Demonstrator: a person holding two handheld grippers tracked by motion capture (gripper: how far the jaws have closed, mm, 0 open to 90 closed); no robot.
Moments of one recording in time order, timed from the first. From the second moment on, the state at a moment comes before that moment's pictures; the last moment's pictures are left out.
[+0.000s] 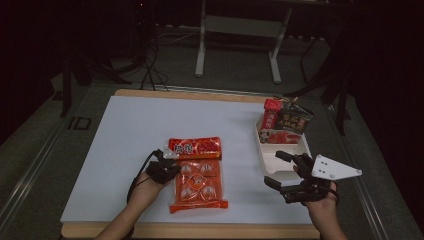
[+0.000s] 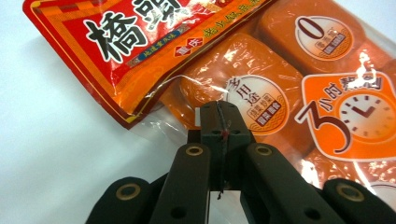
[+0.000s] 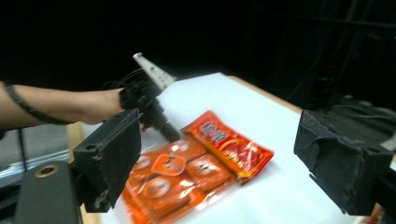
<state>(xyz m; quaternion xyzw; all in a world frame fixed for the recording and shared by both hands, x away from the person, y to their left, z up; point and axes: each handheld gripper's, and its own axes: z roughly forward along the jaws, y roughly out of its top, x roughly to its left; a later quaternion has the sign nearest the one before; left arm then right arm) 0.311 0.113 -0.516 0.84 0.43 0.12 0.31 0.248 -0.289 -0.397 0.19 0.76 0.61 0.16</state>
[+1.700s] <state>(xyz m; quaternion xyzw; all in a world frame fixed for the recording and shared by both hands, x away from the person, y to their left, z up) 0.312 0.134 -0.490 0.80 0.40 0.13 0.42 0.248 -0.286 -0.401 0.22 0.76 0.58 0.20</state>
